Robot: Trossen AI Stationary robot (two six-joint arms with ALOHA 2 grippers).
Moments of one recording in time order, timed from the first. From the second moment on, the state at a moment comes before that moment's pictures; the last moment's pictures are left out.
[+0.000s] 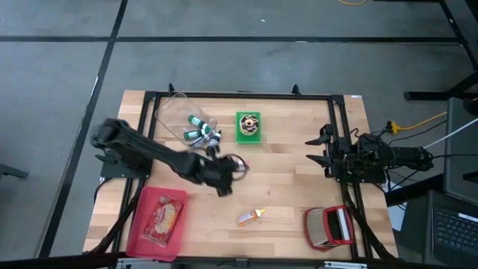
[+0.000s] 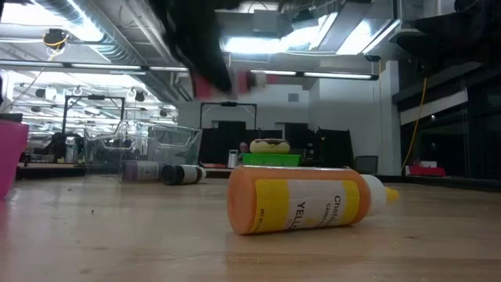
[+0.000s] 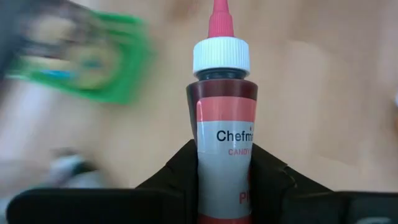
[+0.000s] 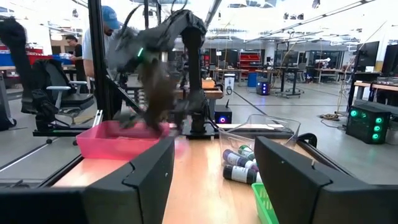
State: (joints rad) left arm -0.32 1.71 1.28 -0.67 -0.52 -0.47; right arm 0.07 0.00 0.11 0.03 0.03 -0.01
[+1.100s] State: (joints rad) left arm 0.54 0.69 0.46 -0.52 -0.28 -0.24; right arm 0.07 0.00 0.11 0.03 0.02 0.00
